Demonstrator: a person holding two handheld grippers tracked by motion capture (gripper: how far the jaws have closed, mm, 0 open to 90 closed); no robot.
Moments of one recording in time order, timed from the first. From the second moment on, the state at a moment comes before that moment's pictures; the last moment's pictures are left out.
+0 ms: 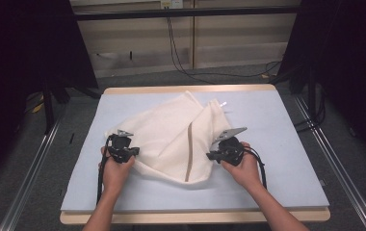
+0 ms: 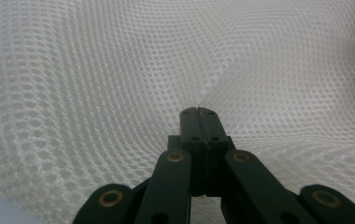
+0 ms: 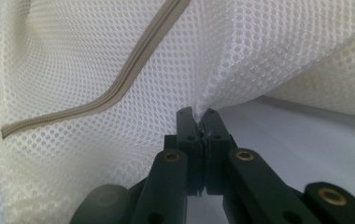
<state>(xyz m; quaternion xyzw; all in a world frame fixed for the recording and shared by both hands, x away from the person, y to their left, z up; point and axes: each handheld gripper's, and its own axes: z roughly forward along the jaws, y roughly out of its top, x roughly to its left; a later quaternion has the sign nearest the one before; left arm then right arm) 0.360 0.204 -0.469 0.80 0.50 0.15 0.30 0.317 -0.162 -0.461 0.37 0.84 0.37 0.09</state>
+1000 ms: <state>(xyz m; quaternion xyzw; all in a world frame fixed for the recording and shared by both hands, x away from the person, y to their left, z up) 0.366 0.219 -0.467 0.78 0.51 0.18 0.32 0.280 -0.236 -0.470 0.45 0.82 0.35 0.10</state>
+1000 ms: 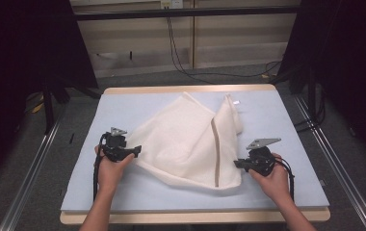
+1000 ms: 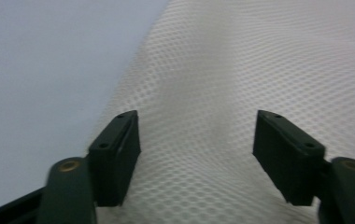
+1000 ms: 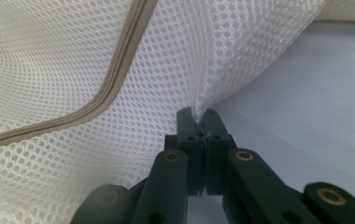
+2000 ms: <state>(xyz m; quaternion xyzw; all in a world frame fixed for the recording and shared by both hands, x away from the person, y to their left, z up) 0.368 0.269 -0.458 0.73 0.57 0.16 0.35 0.285 -0.224 -0.459 0.43 0.82 0.36 0.14</state>
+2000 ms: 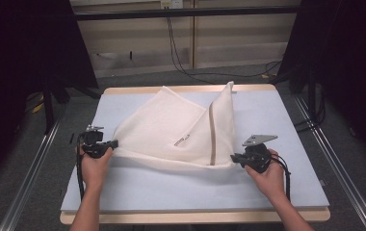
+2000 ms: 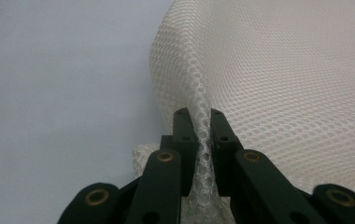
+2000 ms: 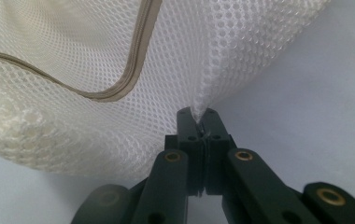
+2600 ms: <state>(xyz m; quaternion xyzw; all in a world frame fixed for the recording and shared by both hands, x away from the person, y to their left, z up) 0.359 0.244 -0.459 0.74 0.54 0.16 0.36 0.259 -0.255 -0.462 0.46 0.80 0.37 0.12</state>
